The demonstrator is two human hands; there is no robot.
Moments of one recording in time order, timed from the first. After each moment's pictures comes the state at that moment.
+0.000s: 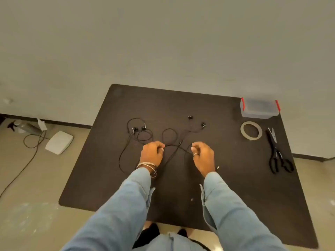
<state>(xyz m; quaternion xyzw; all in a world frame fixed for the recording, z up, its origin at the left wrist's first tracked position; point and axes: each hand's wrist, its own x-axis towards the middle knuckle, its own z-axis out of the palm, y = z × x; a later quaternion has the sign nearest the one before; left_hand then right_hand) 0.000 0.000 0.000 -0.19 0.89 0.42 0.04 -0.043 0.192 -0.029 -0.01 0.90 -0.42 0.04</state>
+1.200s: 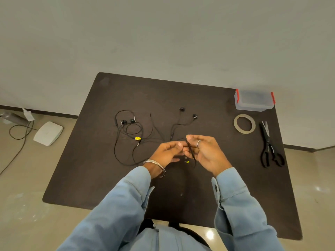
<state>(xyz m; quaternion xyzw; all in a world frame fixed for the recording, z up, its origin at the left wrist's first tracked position) -0.008 0.069 0.026 -0.17 0.61 0.74 0.24 -0.052 0.206 0.071 0.23 0.59 -0.71 0.32</state>
